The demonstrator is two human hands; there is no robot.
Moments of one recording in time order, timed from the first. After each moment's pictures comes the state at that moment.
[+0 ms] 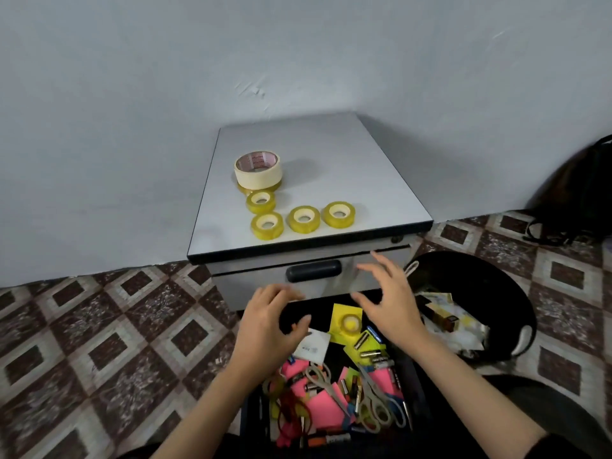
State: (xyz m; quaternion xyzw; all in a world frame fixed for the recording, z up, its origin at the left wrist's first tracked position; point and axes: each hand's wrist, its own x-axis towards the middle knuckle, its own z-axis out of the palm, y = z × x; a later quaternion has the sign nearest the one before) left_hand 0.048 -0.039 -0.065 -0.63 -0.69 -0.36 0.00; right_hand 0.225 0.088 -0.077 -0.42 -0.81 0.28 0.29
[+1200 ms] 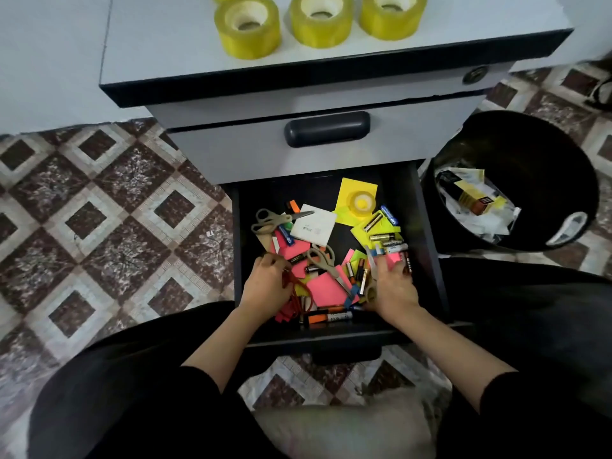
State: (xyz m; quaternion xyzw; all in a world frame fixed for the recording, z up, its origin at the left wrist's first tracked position) left_hand 0.041 -0.075 -0.259 -0.50 -0.81 -0.07 -0.28; right_hand 0.238 0.022 -0.266 -0.58 -0.74 0.23 -0.25
